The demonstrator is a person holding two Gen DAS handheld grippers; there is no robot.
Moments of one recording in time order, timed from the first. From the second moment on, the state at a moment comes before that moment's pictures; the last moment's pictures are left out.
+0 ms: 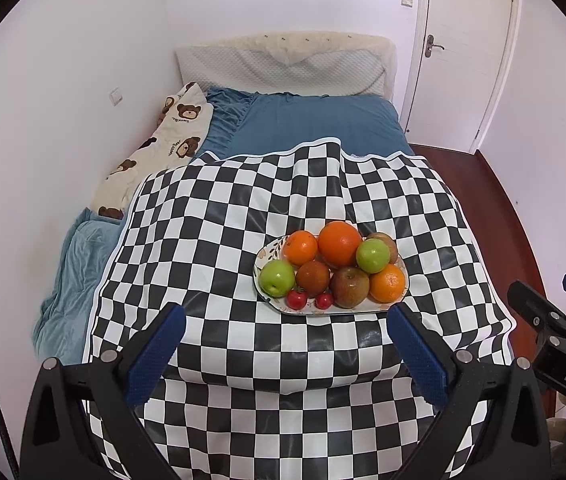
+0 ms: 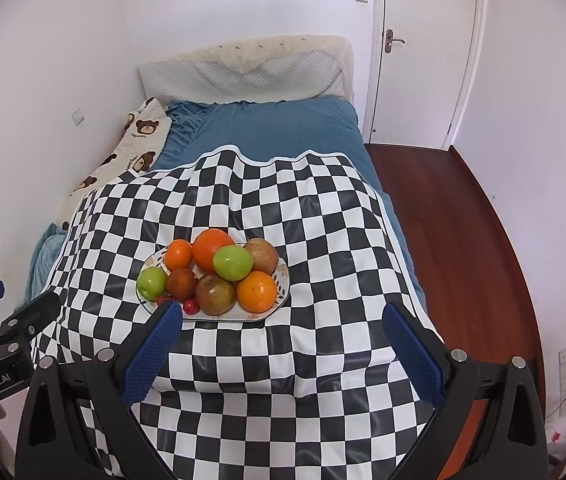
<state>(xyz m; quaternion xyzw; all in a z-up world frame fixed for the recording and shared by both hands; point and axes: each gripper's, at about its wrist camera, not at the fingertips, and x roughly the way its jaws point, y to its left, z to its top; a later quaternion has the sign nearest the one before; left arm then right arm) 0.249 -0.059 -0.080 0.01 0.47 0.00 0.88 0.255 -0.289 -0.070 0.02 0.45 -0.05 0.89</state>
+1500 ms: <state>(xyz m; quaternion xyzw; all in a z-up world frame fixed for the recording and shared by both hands) 0.247 -0.060 -0.080 0.02 0.47 0.00 0.88 0.250 -0.289 -0.072 0.02 0.46 -0.04 0.89</state>
